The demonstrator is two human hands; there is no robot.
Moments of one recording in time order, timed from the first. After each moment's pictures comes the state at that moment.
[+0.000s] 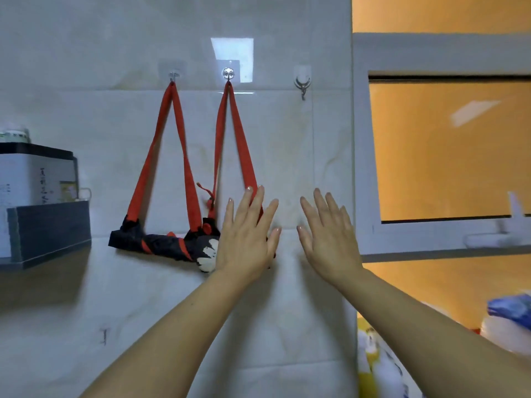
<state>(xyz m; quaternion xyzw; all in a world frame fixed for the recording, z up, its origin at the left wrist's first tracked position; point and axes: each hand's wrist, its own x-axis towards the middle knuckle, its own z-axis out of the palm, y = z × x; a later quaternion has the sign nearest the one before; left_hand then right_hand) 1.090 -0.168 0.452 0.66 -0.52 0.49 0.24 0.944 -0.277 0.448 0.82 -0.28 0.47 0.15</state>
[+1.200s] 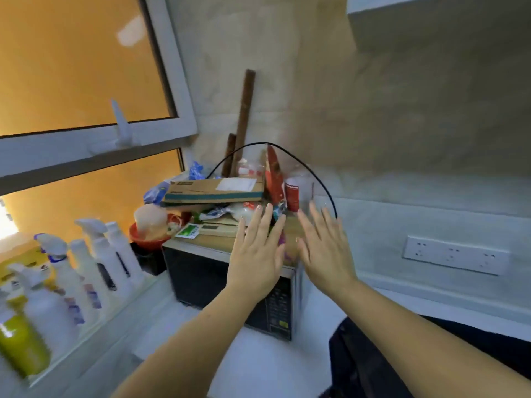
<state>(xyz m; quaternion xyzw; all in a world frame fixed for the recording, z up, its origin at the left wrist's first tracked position) 0.526 -0.216 0.247 0.35 -0.86 0.20 0.30 0.370 -0.157 0.241 0.60 -0.72 0.27 0.23</state>
